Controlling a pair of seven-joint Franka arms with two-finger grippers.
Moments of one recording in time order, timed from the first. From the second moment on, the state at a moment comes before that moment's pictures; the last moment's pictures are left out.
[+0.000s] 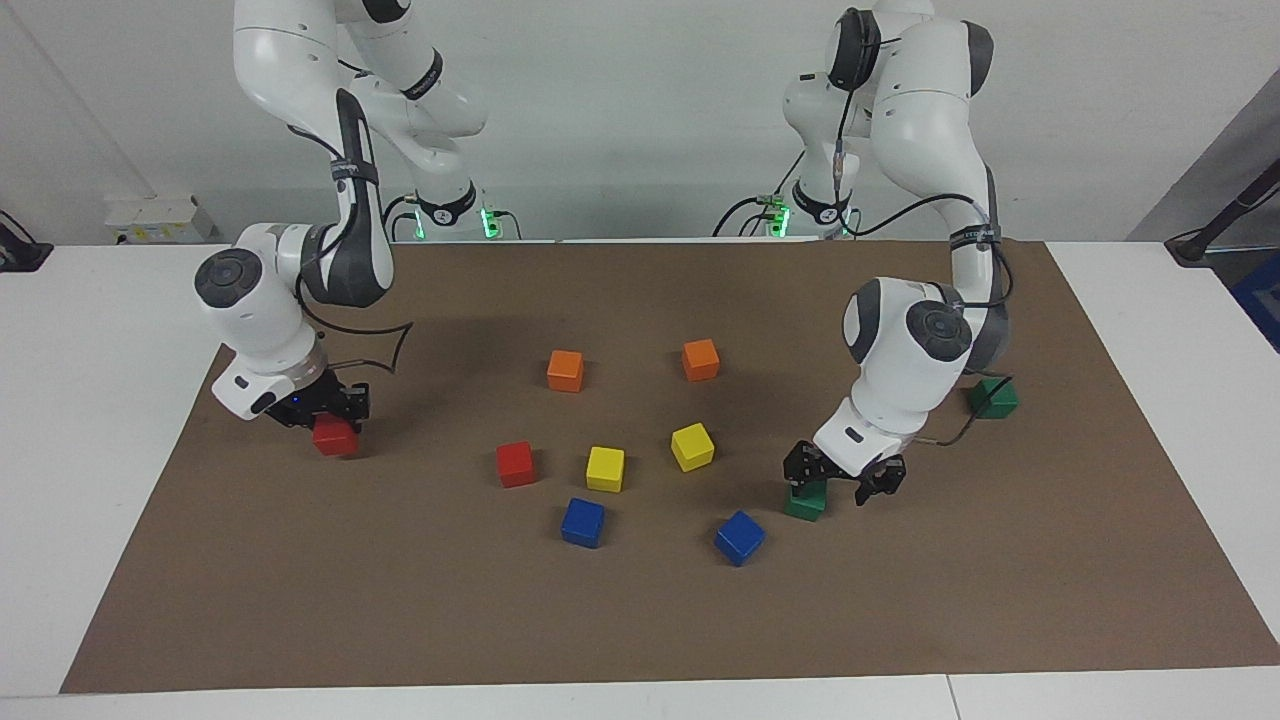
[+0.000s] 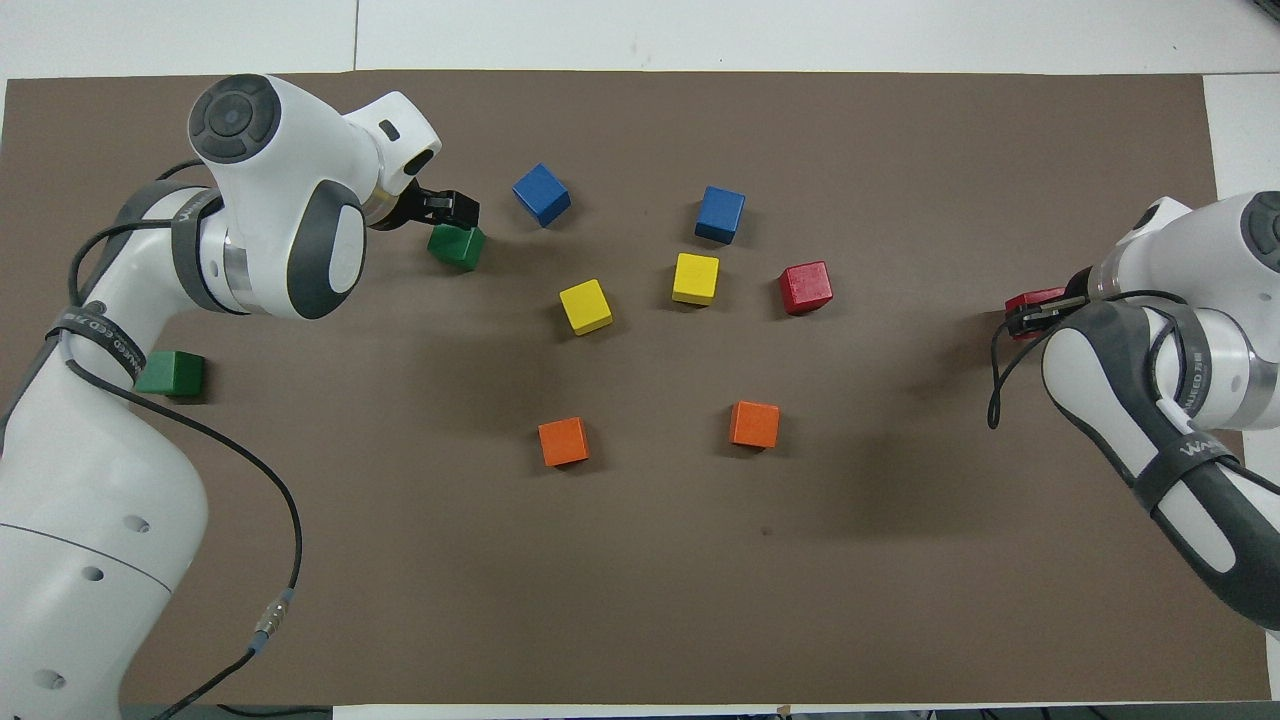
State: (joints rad) left arm -0.25 0.56 -0.04 -1.54 -0.08 2.26 -0.01; right arm -0.16 0.24 0.05 -2.04 -0.07 2.28 -0.18
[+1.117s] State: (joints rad) left arm -0.27 0.64 -0.04 -1.48 0.00 2.18 0.04; right arm -0.16 0.28 0.05 -2.05 -0.07 2.34 -0.16
